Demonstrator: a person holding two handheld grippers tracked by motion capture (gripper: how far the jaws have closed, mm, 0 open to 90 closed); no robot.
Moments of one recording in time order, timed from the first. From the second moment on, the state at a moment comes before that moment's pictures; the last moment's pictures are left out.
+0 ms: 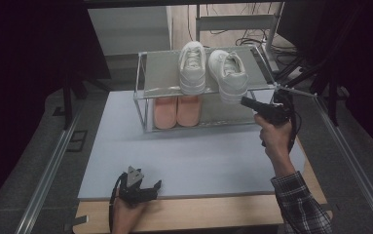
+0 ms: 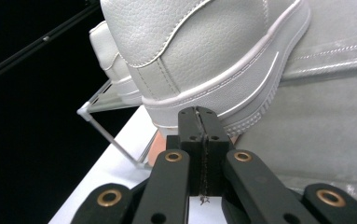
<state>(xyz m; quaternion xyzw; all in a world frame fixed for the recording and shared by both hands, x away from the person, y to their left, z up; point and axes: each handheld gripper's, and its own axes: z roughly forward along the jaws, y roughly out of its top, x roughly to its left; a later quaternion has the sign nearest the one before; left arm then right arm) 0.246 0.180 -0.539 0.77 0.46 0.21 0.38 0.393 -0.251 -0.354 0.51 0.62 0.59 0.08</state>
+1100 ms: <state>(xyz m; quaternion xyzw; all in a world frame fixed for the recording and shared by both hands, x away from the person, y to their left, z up) 0.246 0.180 -0.539 0.77 0.46 0.21 0.38 0.415 -0.238 -0.359 0.53 0.61 0.59 0.08</state>
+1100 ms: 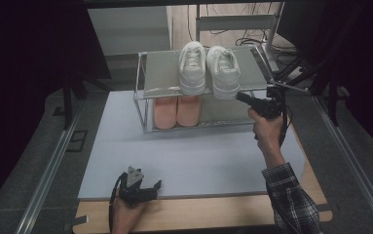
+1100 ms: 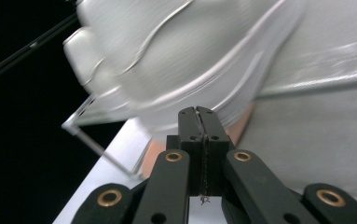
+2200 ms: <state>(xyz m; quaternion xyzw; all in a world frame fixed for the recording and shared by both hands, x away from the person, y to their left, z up) 0.246 0.180 -0.539 0.77 0.46 0.21 0.38 0.412 -0.230 -0.366 0.51 0.63 0.59 0.06</state>
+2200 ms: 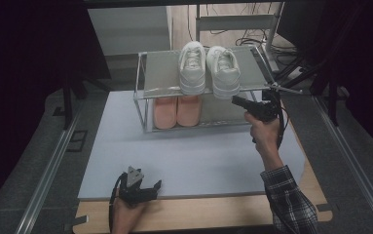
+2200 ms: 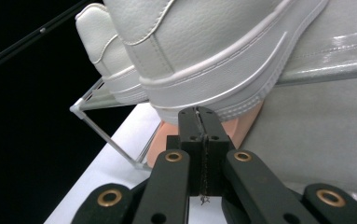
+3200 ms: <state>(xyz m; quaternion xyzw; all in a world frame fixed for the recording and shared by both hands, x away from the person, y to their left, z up) 0.246 0.180 -0.539 0.77 0.46 0.21 0.38 0.423 -0.205 -0.369 0.50 0.65 0.57 0.08</state>
